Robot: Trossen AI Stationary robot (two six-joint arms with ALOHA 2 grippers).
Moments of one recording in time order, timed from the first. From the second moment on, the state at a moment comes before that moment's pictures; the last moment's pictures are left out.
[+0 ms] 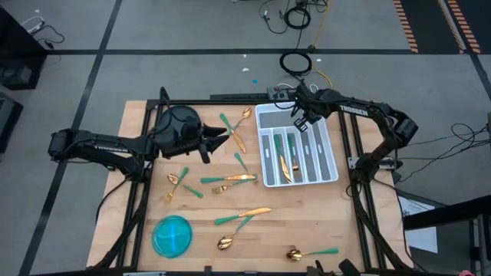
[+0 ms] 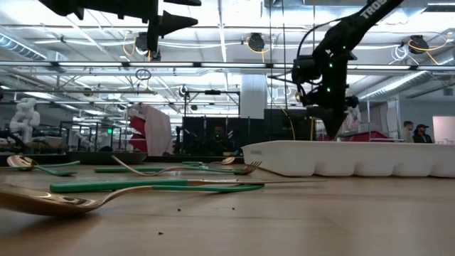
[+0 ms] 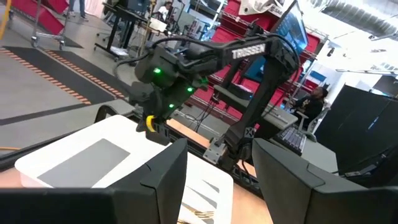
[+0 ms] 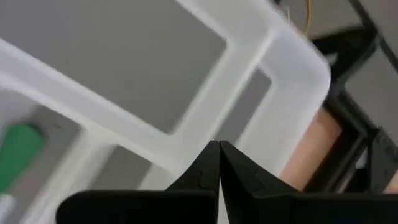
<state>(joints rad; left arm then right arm) 0.05 1.06 0.64 0.46 -0.22 -0.44 -0.72 1.59 1.07 -0.80 0.31 0.12</state>
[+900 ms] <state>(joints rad) 0.08 1.06 0.64 0.46 -0.22 -0.44 -0.77 1.69 1.07 -0.88 0.34 0.06</state>
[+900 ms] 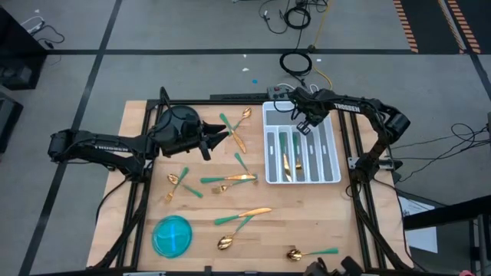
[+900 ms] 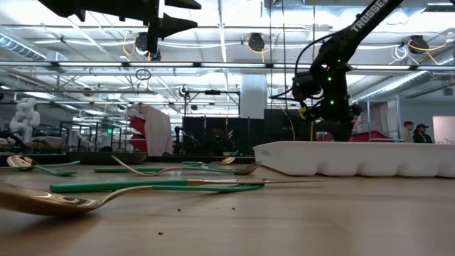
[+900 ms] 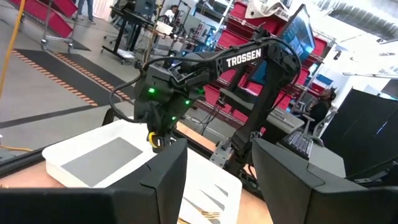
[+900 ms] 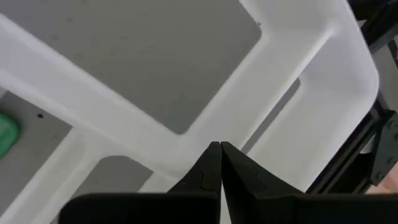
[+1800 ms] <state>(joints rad) 0.32 1.14 0.71 0.17 -0.19 -0.57 -0.46 0.97 1.07 -0.91 0.20 0.29</state>
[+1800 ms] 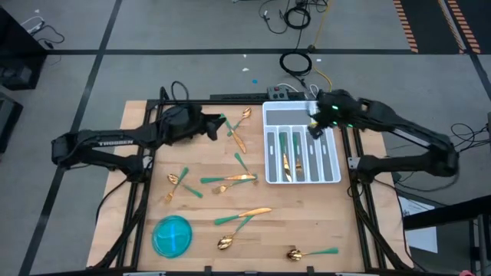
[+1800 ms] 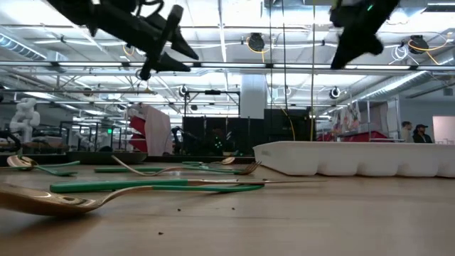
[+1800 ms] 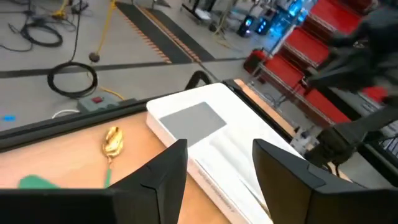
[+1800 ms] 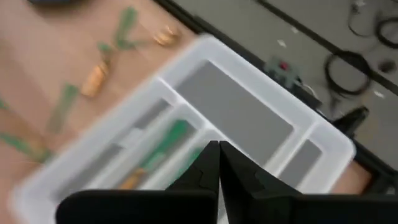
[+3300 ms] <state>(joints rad) 0.56 2.15 1.64 -0.73 -0.07 -0.41 -0.01 0.79 1.07 -1.04 0.21 0.54</state>
